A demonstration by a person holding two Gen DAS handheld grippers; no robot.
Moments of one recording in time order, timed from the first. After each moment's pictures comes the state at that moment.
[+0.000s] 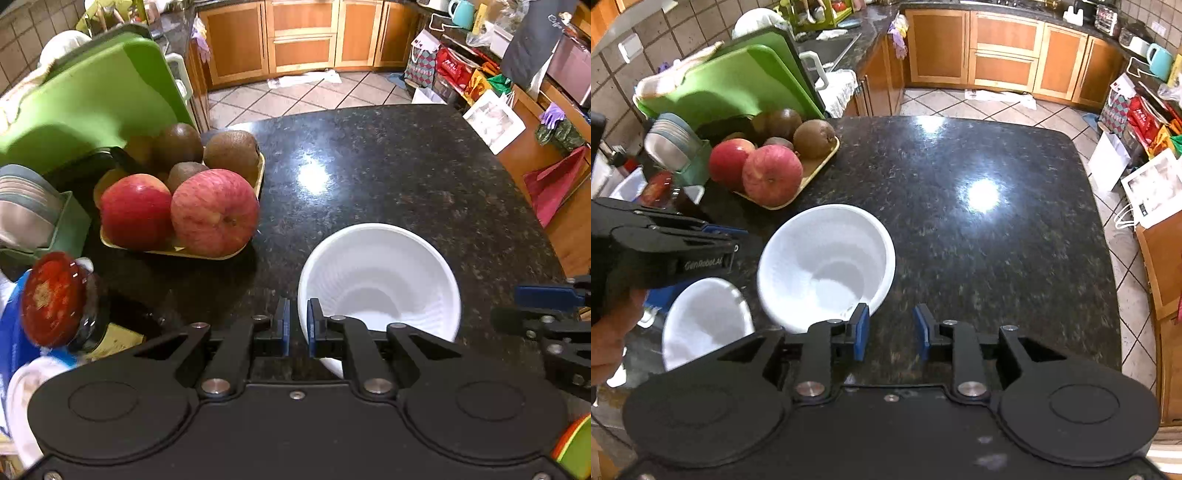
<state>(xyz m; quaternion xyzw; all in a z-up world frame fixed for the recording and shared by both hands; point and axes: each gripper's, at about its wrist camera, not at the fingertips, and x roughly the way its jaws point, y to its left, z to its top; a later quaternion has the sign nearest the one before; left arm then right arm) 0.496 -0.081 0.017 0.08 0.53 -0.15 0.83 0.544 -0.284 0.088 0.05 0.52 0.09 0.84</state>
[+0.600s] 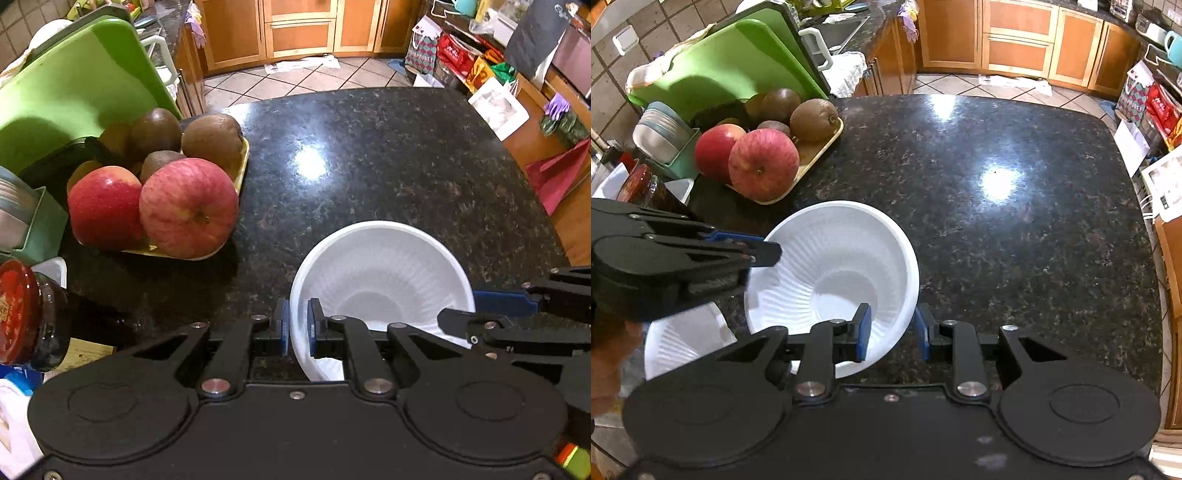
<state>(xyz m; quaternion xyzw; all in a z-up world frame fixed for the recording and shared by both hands) 0.507 -0.098 -0.001 0.09 0.54 -0.15 0.82 0.567 -0.273 0.056 0.05 0.53 0.11 0.84</state>
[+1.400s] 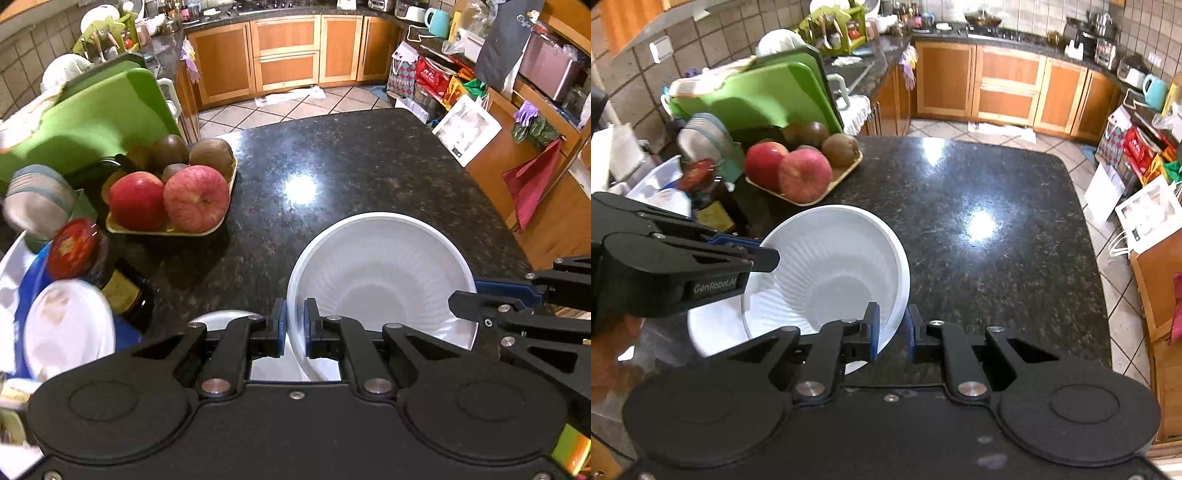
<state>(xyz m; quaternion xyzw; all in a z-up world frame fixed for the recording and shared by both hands) 0.410 -0.083 0.064 0.08 0.49 -0.17 0.85 0.447 -0.271 0.131 0.03 0.46 0.10 0.88</state>
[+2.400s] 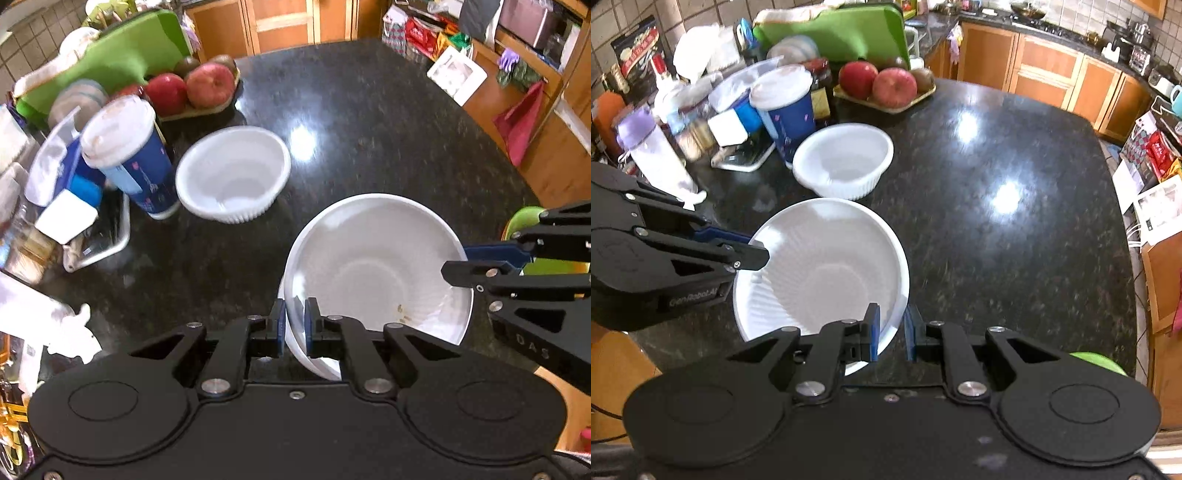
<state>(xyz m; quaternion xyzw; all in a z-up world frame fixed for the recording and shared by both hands) 0.256 -0.047 0.047 0.12 0.53 -0.16 0.82 0.293 -0.217 0.109 -0.02 0.50 0.15 0.85</state>
